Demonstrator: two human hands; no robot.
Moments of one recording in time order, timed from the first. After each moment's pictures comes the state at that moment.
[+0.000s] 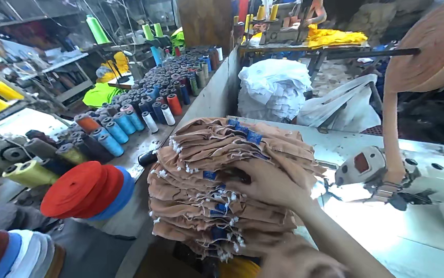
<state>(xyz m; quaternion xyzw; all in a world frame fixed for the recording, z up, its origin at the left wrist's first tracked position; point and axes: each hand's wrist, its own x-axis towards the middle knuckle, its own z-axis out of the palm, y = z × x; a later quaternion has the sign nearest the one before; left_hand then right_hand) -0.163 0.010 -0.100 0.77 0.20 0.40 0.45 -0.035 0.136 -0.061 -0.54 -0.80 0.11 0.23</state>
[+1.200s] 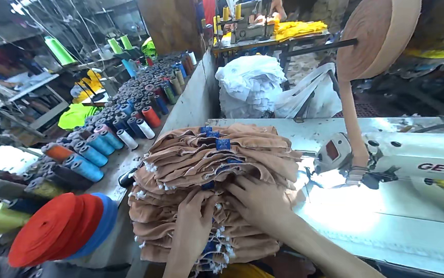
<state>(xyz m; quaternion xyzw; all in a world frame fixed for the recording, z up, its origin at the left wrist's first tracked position) -0.231 0.139 -0.087 0.83 0.42 0.31 0.18 -0.036 0.091 -0.100 -0.59 -0.75 -0.08 0.28</state>
